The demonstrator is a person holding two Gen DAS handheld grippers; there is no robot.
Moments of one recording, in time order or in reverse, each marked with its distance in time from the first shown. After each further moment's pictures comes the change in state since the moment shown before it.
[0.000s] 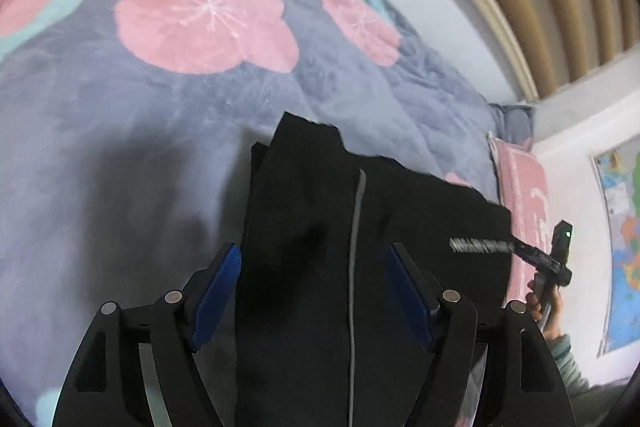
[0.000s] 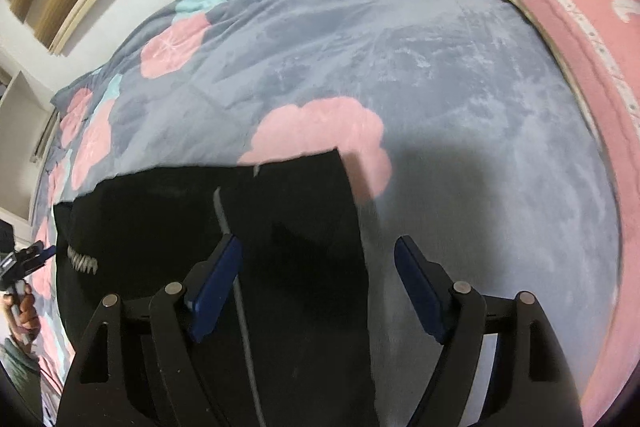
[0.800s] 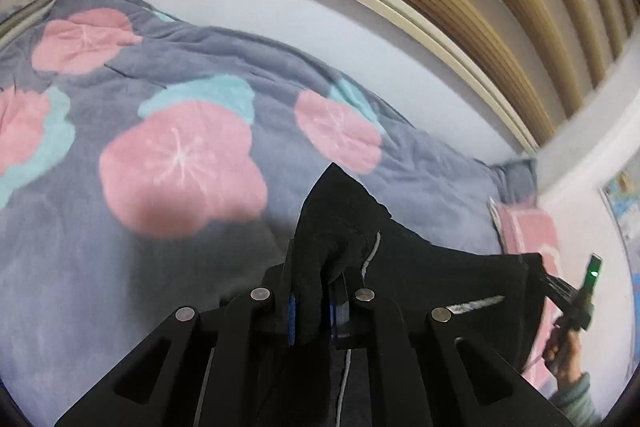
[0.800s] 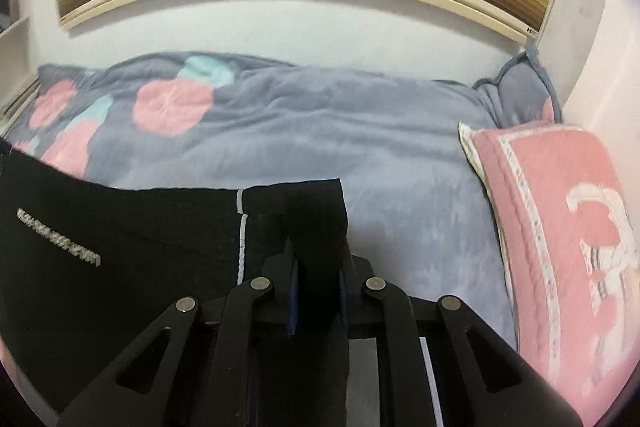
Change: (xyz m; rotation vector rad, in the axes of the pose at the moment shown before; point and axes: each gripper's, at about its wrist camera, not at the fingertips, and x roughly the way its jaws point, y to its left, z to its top) left arm -0.042 -0.072 0.080 0.073 -0.288 0.086; right arm -0.051 0.073 0.068 -0.269 -0.301 -0.285
